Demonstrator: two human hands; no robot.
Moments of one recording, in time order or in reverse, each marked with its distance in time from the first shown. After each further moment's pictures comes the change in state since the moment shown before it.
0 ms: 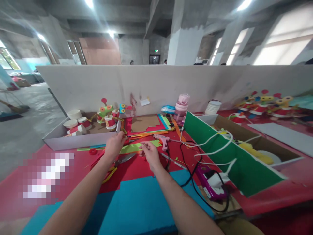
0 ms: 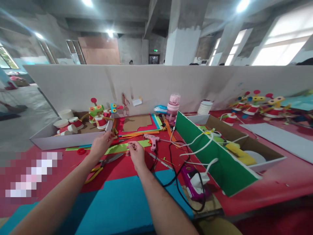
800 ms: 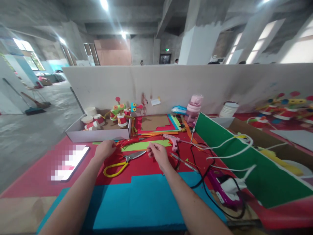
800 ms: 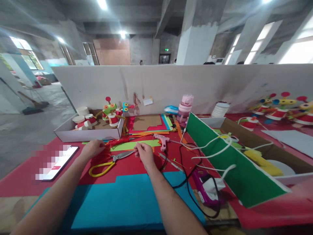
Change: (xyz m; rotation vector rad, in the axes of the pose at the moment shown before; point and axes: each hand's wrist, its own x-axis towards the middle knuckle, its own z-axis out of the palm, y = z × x) left_hand -0.032 -0.096 -0.018 0.093 -0.257 -0.216; right_hand -0.008 0.001 0.001 -0.148 -0.122 -0.035
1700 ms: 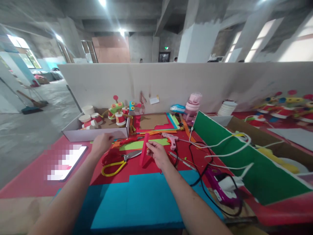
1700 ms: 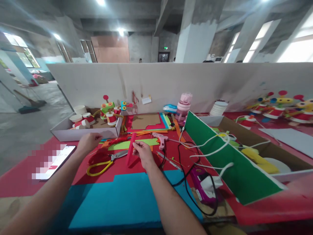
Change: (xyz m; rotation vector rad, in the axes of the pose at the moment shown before) left_hand 0.006 0.013 -0.013 -0.100 0.155 0.069; right_hand 0.002 -0.005 0.001 0.316 -0.066 0.197
